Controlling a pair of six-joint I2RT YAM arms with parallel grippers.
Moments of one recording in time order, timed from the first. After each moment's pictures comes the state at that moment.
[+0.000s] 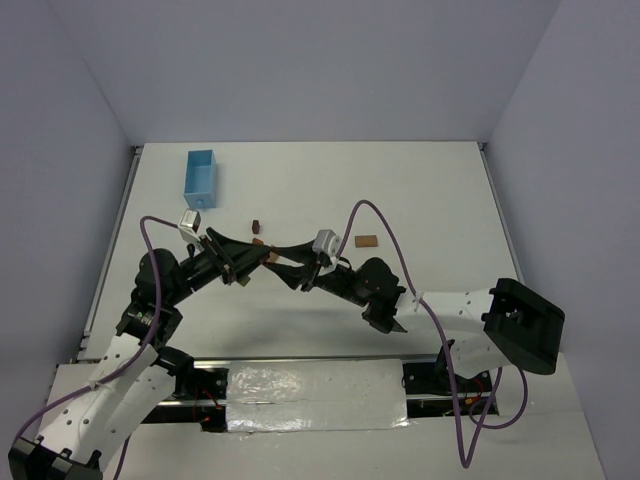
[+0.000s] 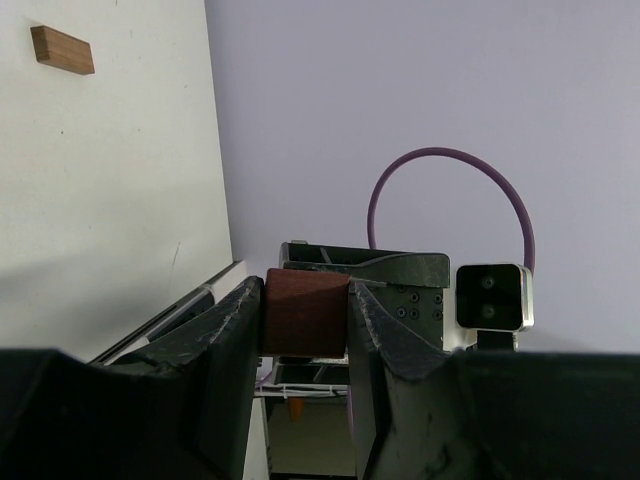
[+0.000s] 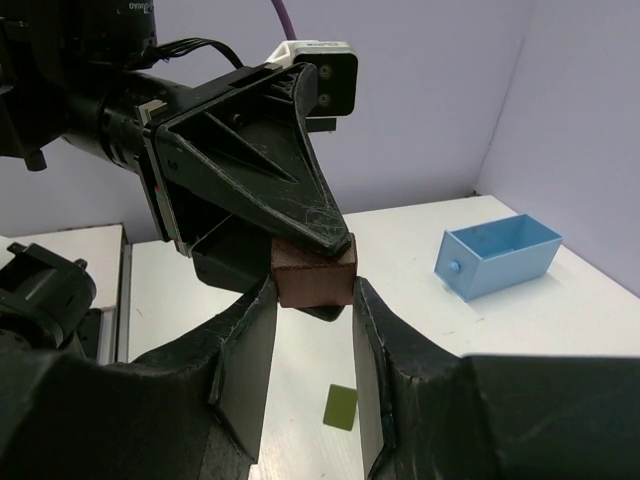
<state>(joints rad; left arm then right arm) -0.34 0.58 0.48 0.08 0.50 -1.42 1.08 1.36 0.58 1.12 -0.12 -0.03</state>
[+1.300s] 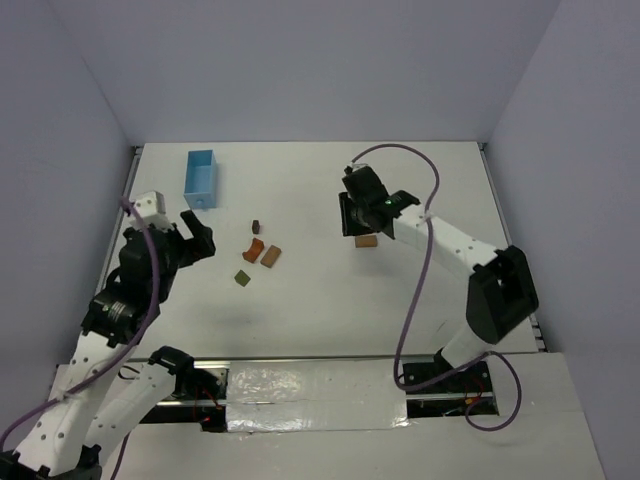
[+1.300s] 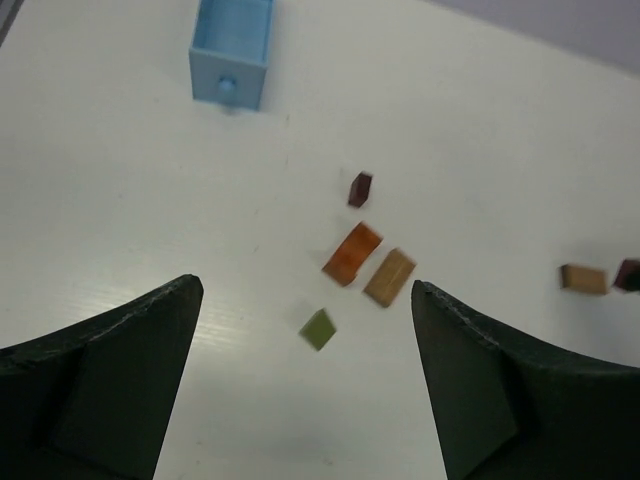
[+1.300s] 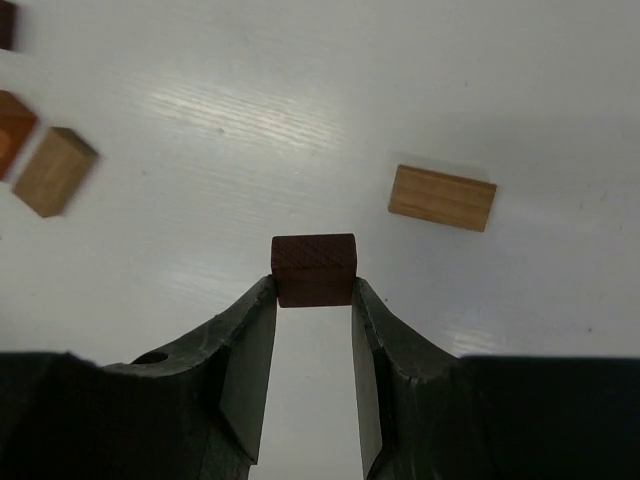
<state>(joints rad) -0.34 0.63 0.89 -0.59 -0.39 -0.47 0.58 1.55 1.22 -0.51 0.15 0.37</state>
